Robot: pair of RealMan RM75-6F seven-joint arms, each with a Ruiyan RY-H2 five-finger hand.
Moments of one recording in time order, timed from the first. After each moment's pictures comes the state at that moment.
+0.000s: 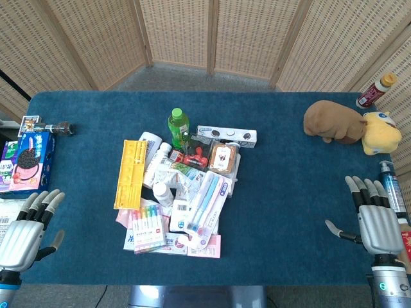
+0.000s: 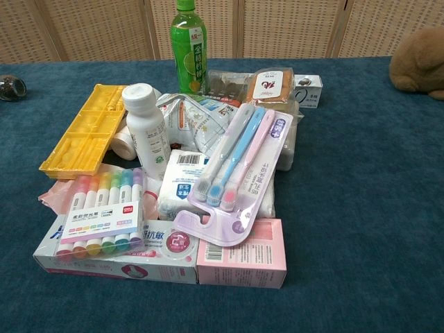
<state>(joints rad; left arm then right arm) -0.04 -1.04 0.05 -1.88 1.64 1.49 0.19 0.13 -1.00 0.08 -1.98 -1.34 1.45 -0.34</state>
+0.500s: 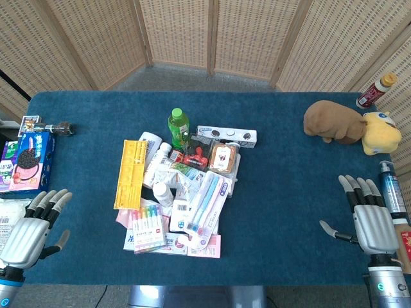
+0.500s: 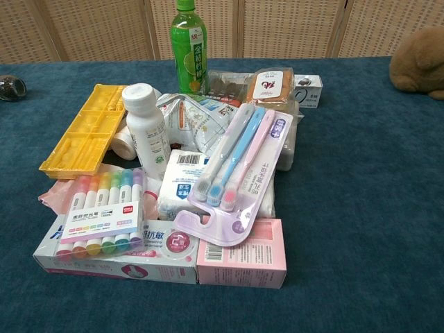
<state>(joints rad) -0.08 -1.02 0.05 -1.88 1.65 1.43 0.12 0.13 -1.00 0.08 -1.98 -1.39 1.44 -0.27</state>
